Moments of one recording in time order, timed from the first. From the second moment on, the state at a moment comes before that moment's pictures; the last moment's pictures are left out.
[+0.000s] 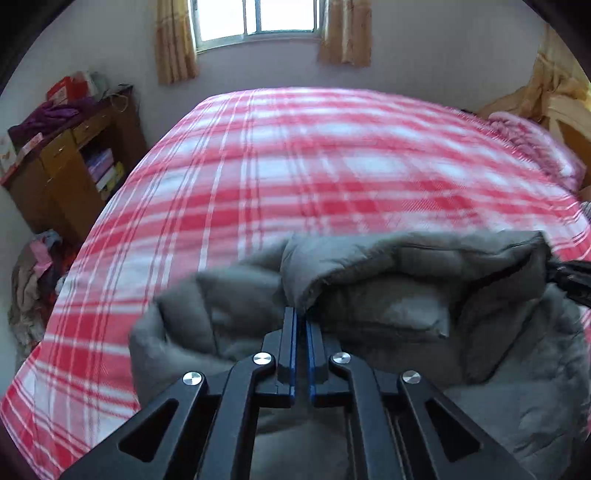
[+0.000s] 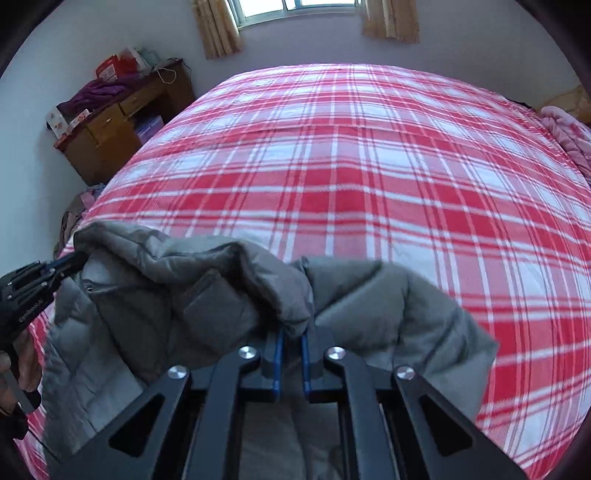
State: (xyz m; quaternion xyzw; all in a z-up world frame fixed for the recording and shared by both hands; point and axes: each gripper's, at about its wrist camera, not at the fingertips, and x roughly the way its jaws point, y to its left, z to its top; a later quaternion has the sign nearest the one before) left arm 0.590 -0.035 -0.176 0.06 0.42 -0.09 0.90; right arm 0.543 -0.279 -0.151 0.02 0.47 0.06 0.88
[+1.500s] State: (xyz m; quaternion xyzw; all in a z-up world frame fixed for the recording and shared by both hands) left arm 0.620 -0.067 -0.201 0.05 0.42 -0.06 0.90; right arm 0.552 -0.241 -0.183 0.00 0.44 0.06 0.90
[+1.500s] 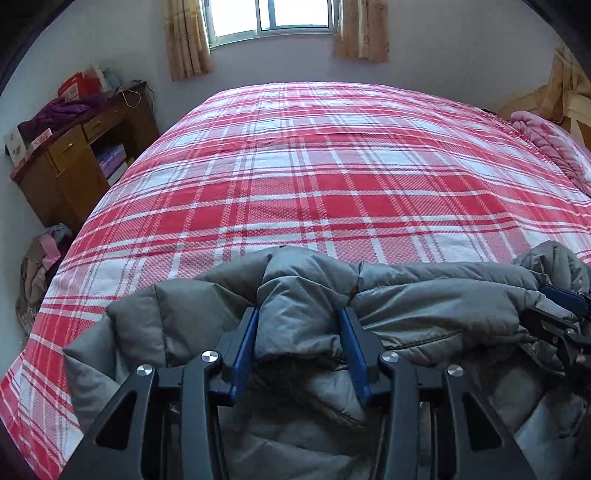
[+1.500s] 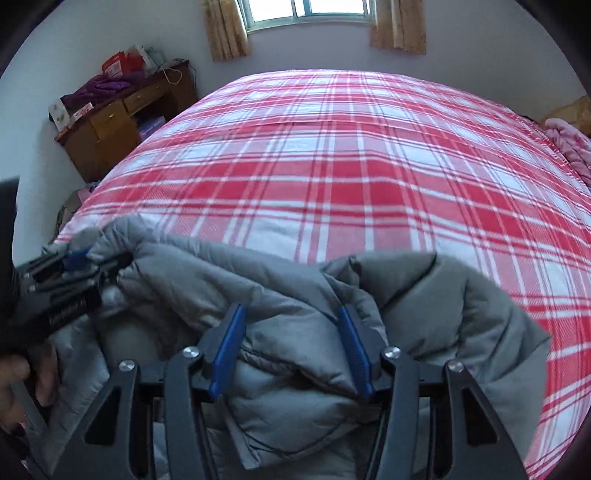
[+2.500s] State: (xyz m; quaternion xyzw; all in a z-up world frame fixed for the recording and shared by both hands) left arm 0.615 -0.066 -0.216 0.04 0.41 -0.05 0.91; right arm 0.562 -0.232 -0.208 -0.05 0.43 0.03 0.90
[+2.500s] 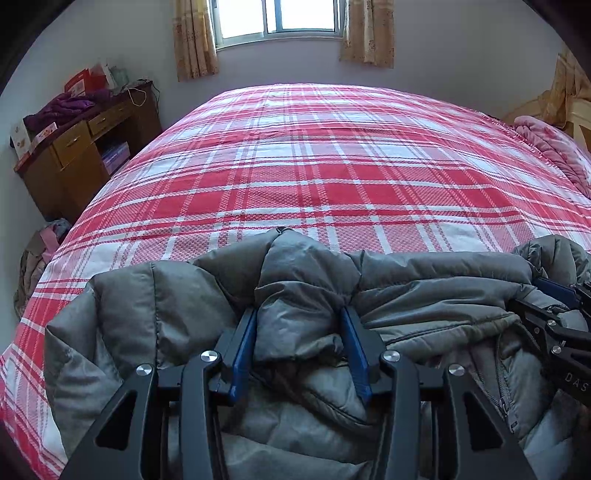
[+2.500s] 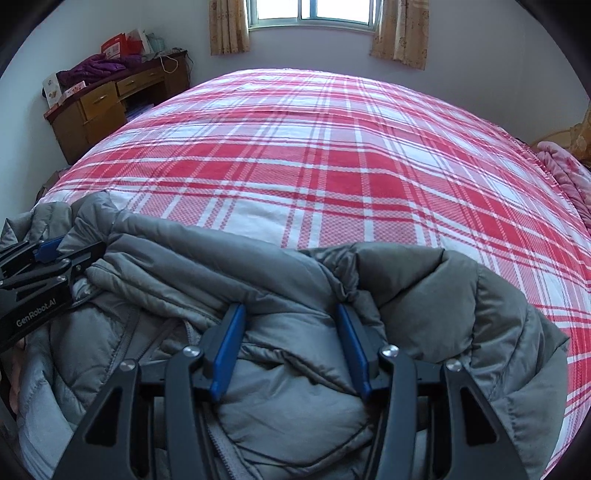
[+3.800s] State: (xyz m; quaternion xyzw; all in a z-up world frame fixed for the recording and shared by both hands) left arm 0.434 0.025 -0.161 0.06 0.43 -0.04 0.90; right arm 0.426 -0.314 -0.142 -0.03 0.42 0.03 0.91
